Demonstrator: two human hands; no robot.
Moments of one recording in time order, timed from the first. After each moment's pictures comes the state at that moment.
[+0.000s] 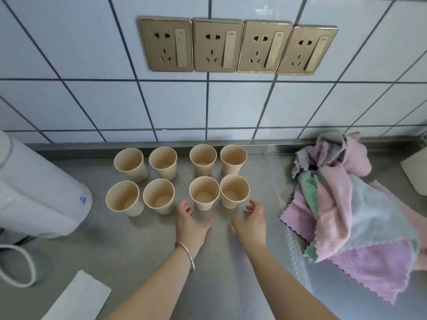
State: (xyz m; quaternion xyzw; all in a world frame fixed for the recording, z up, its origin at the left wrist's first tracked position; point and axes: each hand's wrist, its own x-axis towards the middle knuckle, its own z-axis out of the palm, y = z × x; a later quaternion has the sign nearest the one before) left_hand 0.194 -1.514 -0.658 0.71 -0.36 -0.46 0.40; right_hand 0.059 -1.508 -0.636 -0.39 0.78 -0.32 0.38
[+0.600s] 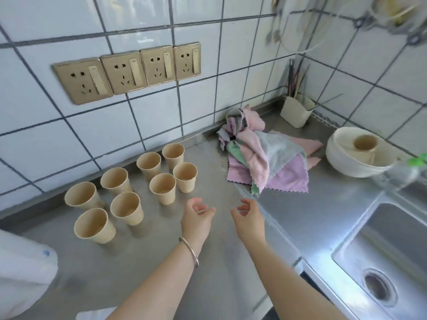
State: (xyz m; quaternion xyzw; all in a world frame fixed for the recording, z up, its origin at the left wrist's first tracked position) left_hand 0.170 -1.439 -0.588 0.57 -0.48 -0.60 0.30; right_hand 0.072 -1.370 -0.573 -0.19 0.83 -0.44 0.29
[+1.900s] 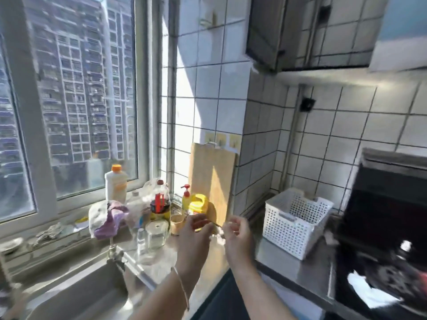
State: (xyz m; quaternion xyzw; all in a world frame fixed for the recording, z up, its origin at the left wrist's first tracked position) left_hand 0.022 -0.631 -0.326 -0.24 -0.60 -0.74 -0.20; right_hand 0.088 -0.561 -0.337 0.35 0.66 -0.51 -0.42
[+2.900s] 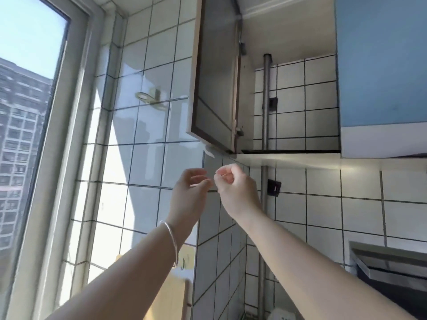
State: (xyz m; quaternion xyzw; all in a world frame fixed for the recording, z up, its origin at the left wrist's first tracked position) left_hand -0.101 -0.312 -0.053 -0.46 -0.46 -0.76 -0.07; right_hand -0.010 -0.268 -0.038 0.23 0.77 -0.18 -0.57
